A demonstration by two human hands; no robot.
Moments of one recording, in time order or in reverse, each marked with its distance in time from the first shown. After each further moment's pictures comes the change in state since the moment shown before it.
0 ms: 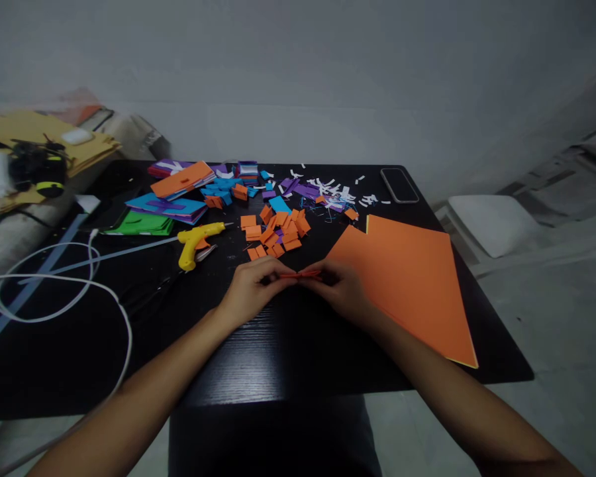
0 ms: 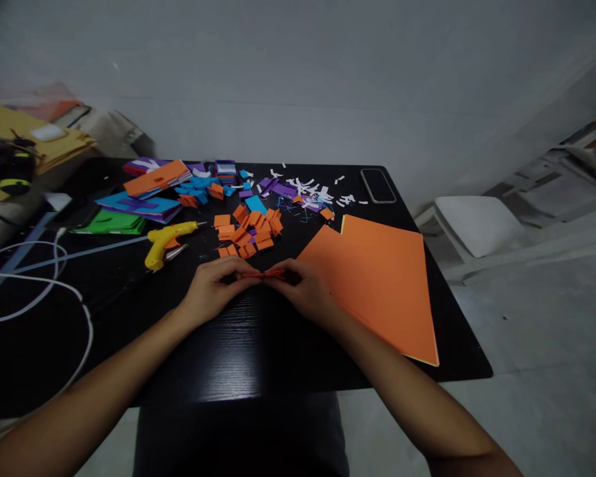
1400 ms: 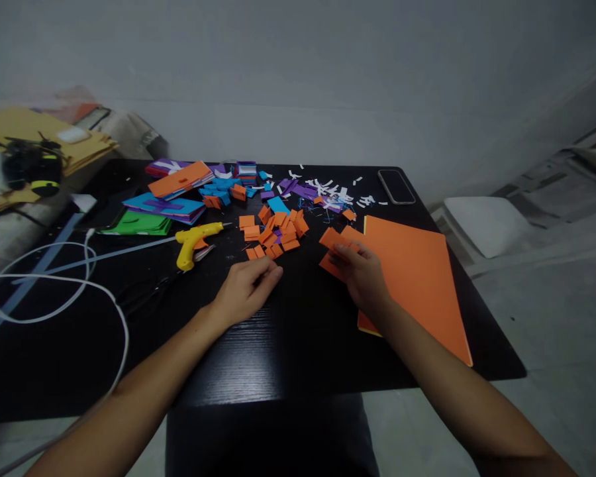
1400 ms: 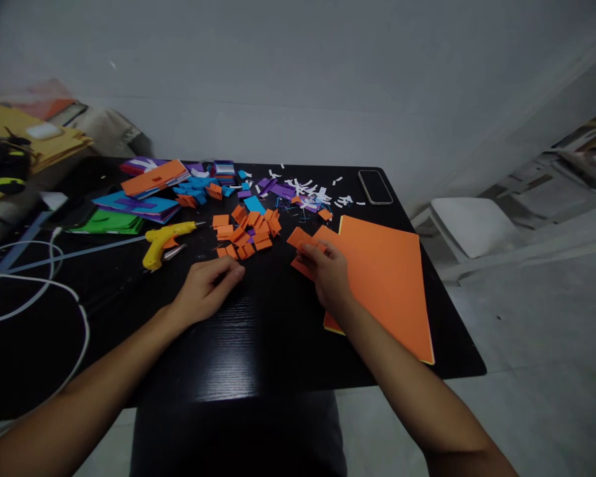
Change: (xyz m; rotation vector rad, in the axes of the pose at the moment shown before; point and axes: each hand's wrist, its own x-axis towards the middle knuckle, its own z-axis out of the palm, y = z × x) left_hand -0.002 0.005 -0.014 0.180 -0.056 -0.012; right_hand 0.019 0.003 -0.028 0.505 0.471 0.220
